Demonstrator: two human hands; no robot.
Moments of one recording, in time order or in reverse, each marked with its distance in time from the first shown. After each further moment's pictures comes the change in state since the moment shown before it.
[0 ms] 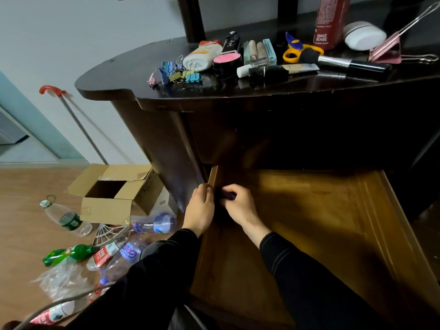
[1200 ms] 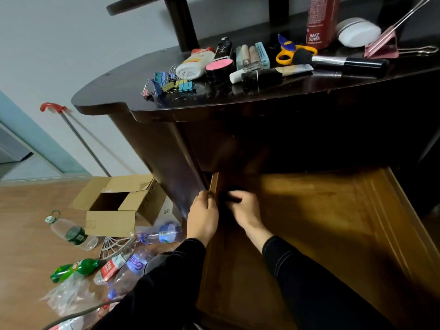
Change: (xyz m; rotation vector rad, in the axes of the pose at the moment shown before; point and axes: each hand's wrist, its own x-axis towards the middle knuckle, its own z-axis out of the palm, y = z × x) left_hand 0.001 0.007 0.003 0.044 0.108 -0.021; right_hand 0.017 0.010 0.006 0.083 0.111 0.034
